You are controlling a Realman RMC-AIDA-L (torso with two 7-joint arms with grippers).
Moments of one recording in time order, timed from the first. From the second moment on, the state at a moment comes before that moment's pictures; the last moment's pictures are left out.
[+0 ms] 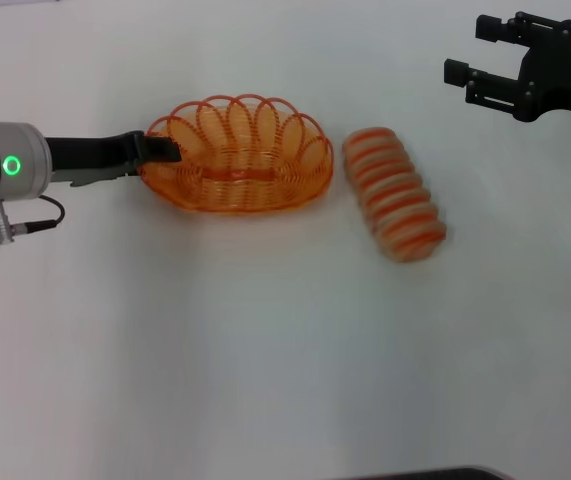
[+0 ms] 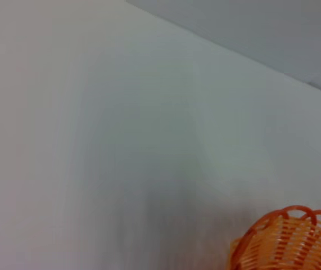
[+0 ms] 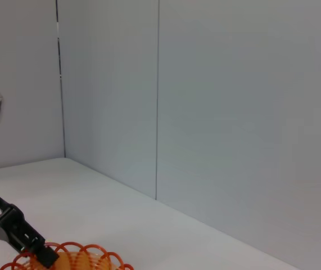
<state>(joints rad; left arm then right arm) -0.46 -2.18 1.20 1.01 2.28 1.00 -2.76 0.41 2.09 -0.61 -0.77 -1.84 -1.43 1.17</state>
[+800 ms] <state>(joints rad) -0.48 -2.12 0.77 1.10 2.17 1.42 -2.20 0.44 2.07 -0.61 -0.85 -1.86 -1.41 1.57</state>
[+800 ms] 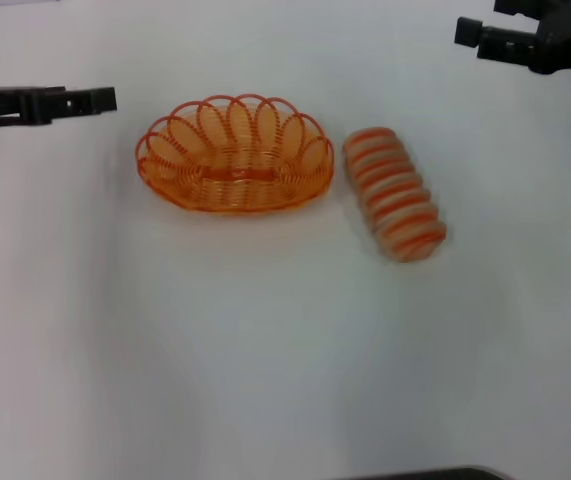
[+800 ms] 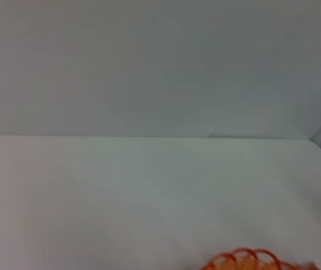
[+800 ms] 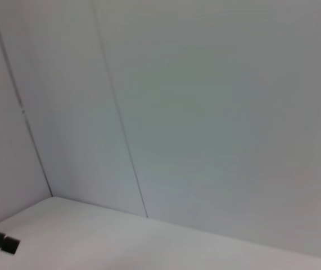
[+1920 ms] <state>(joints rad) -0.42 -2.10 0.63 1.17 2.27 1.77 -1.66 0.79 1.98 -0.76 -0.82 -2.56 -1.58 2.68</state>
